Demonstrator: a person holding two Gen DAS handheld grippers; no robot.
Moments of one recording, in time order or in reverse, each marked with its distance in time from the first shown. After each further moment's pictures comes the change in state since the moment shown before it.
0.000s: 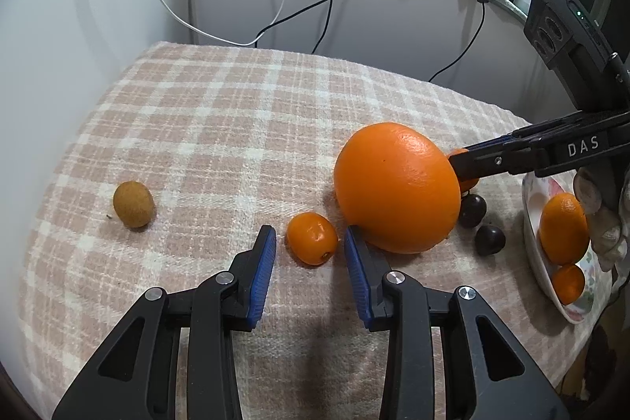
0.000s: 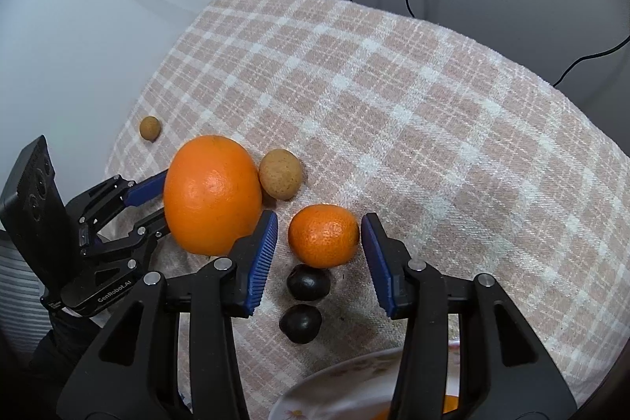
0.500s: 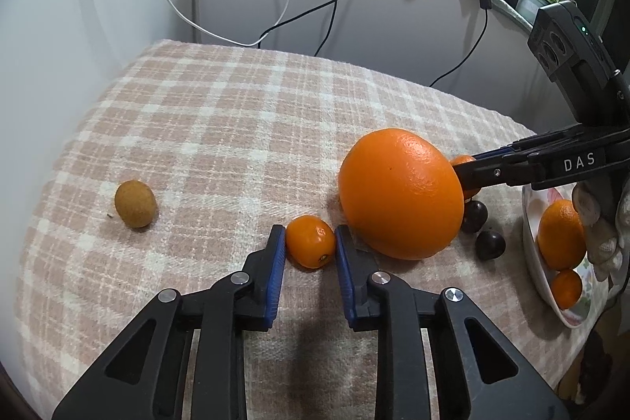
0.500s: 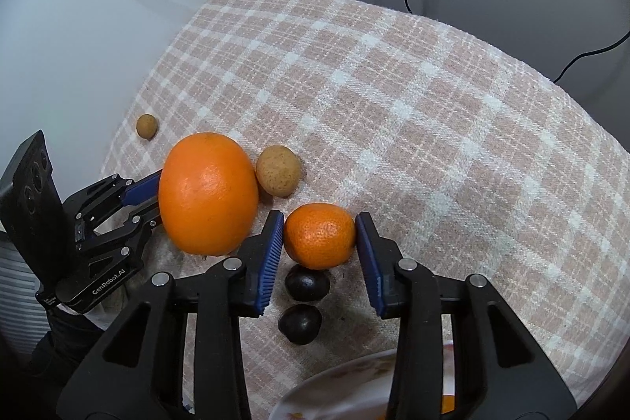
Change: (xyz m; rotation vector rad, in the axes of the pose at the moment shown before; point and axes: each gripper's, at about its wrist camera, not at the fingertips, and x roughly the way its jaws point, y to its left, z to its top) left arm -0.004 0.002 -0.001 -0.030 -0.014 -0.005; right arm 0.001 0.000 -0.003 0.004 -0.003 -0.002
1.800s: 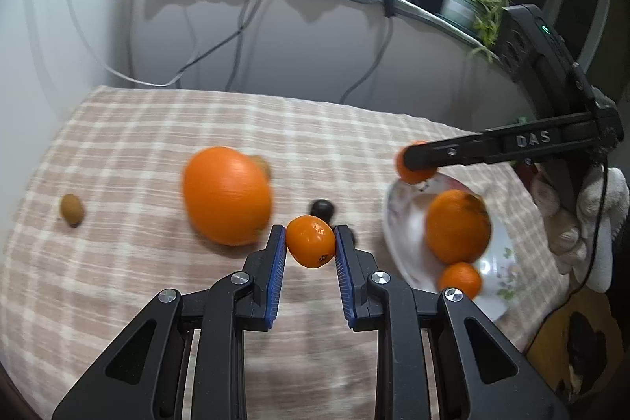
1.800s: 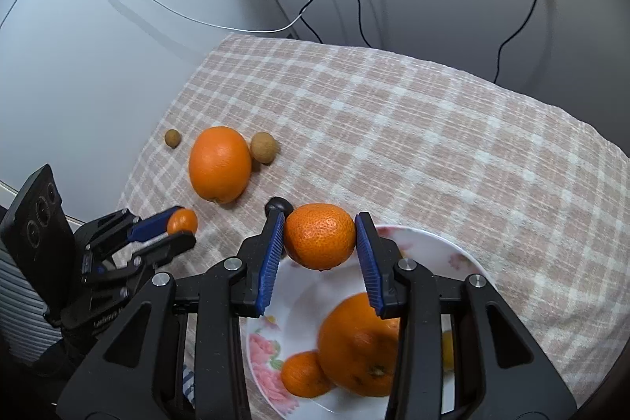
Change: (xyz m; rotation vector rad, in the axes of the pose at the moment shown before) left arm -0.047 -0.092 -0.014 0.094 -0.074 -0.147; right arm -0.093 -0.024 -0.064 0.061 -0.178 0.000
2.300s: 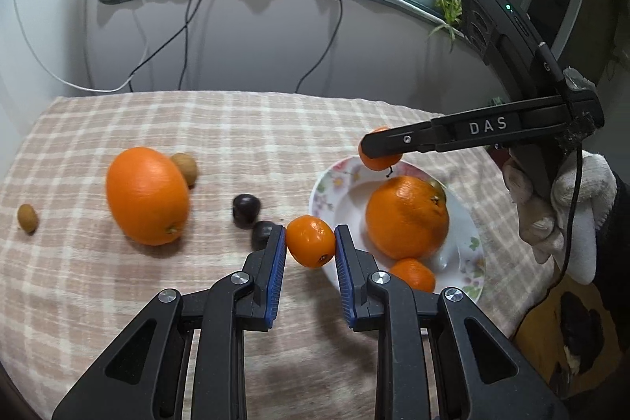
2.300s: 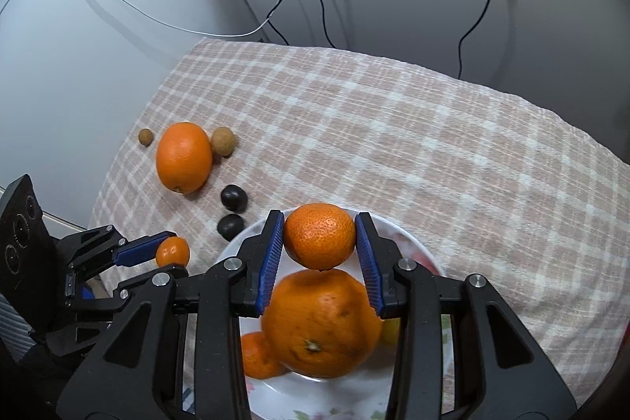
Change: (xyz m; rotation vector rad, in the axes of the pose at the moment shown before) left arm 0.014 -0.046 -0.003 0.062 0.031 -0.070; right arm -0.014 -0.026 -0.014 0.012 -0.027 -0.085
